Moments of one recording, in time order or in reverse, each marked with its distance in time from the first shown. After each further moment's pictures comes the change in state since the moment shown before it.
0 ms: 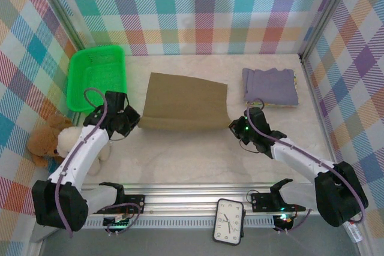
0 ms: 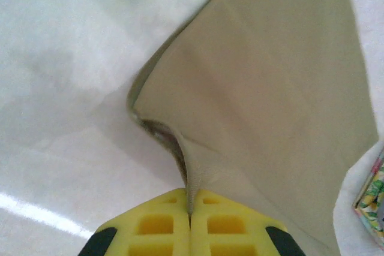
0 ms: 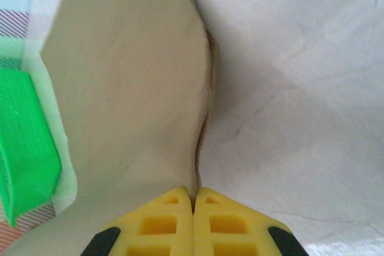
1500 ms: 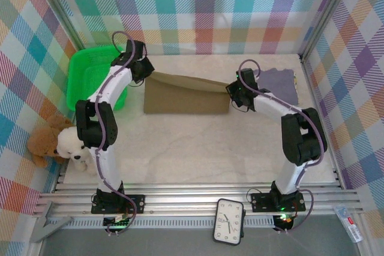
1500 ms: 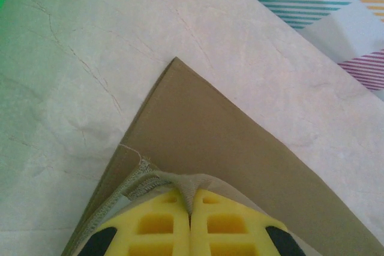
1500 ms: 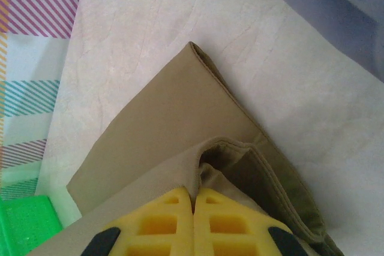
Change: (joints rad) left arm 0.000 0.856 0.862 0.080 -0.124 0.291; right arm -0.154 0.624 0.623 -0.050 0.067 0.042
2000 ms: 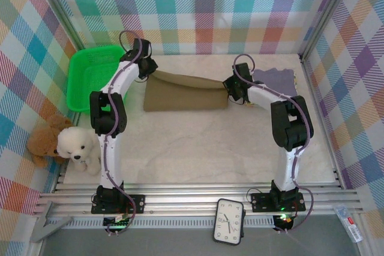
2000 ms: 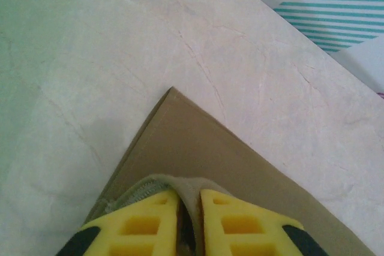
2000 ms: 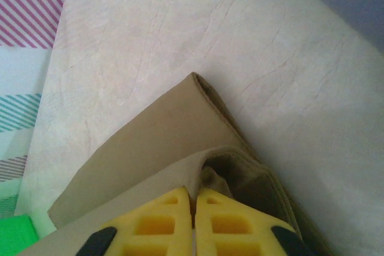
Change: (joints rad) left arm 0.008 0.275 0.281 -0.034 -0.027 -0.004; right arm -0.024 0.200 0.188 -0.018 -0.015 -0.054
